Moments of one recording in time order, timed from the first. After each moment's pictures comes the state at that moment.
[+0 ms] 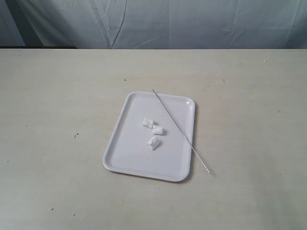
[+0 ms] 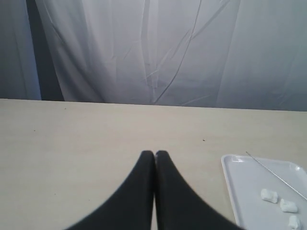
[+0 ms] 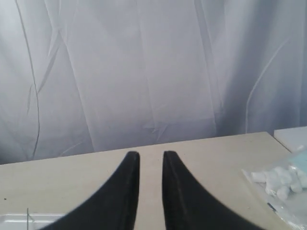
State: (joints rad) left arm -0.34 0.08 -0.42 0.35 0.62 -0.43; right arm -0.03 0.02 -0.36 0.00 0.44 0.14
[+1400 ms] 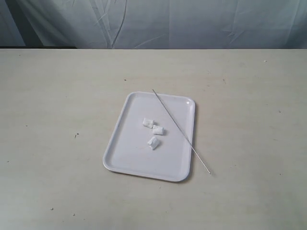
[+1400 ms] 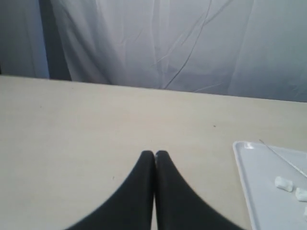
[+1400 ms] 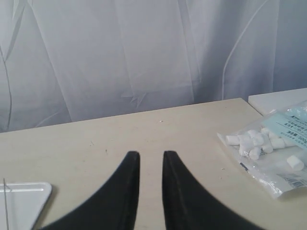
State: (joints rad) left arm -0.19 0.04 -0.29 0.19 0.55 -0.32; right arm -0.03 0.01 -0.36 -0.12 0.59 0.22
